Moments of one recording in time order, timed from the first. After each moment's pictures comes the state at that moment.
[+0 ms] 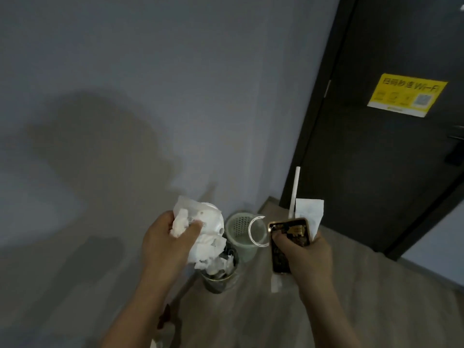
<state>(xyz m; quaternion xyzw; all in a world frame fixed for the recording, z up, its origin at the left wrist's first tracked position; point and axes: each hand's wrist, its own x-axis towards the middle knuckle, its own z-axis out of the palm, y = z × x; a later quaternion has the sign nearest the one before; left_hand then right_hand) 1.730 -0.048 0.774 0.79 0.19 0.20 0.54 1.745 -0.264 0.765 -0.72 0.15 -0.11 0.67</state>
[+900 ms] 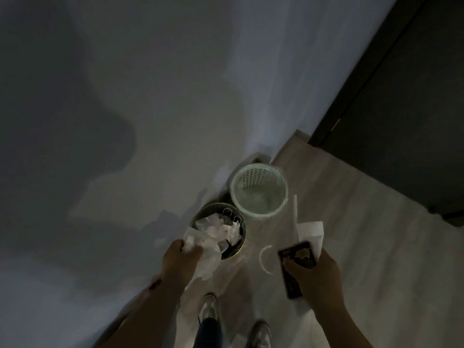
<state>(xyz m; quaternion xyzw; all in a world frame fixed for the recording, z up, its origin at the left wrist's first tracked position) 2.041 -0.046 0.427 0.79 0.42 -0.12 0.42 2.056 -0.296 0.499 -0.81 0.27 0.13 0.51</state>
